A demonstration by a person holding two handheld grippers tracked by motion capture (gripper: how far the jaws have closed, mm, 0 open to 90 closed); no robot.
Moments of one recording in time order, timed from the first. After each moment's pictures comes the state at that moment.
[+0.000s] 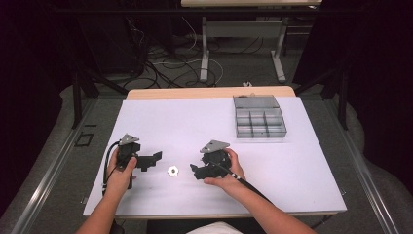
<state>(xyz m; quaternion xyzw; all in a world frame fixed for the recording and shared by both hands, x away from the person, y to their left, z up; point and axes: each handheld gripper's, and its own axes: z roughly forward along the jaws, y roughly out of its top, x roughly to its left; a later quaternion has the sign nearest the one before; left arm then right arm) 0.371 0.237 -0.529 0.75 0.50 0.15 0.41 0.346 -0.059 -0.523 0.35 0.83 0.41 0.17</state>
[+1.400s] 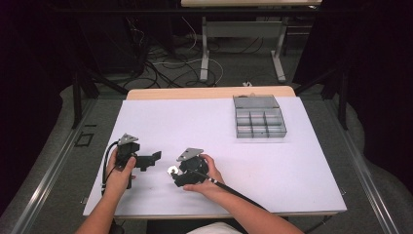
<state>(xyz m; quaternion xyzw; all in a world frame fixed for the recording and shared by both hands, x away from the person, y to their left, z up) 0.371 0.240 -0.529 0.75 0.50 0.15 0.41 0.345 0.002 -0.550 0.30 0.86 0.40 0.13</state>
